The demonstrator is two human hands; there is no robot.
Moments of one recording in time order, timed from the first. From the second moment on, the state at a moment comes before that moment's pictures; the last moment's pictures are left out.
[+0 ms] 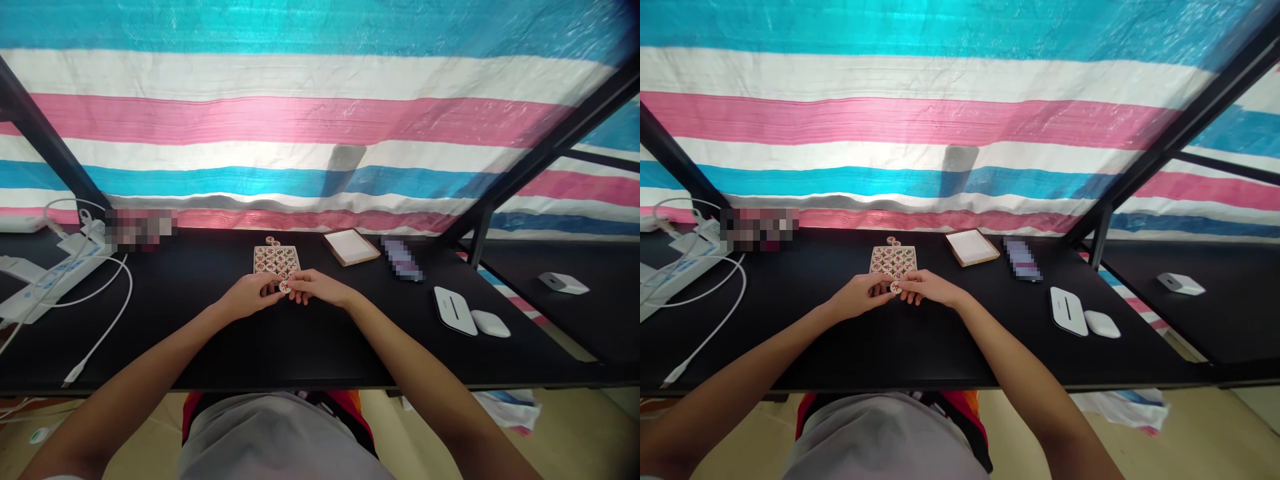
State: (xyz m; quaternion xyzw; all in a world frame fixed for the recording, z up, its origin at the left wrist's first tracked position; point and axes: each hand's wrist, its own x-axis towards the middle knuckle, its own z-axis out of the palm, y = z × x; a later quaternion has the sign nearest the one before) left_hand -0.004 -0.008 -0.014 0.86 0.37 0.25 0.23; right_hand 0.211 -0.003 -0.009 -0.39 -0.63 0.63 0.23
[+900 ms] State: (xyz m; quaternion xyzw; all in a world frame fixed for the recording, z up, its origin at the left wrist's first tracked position) left_hand -0.006 -0.010 -0.012 0.88 0.35 0.27 0.15; right_hand 0.210 -0.005 -0.006 -0.40 -0.63 0.63 0.23
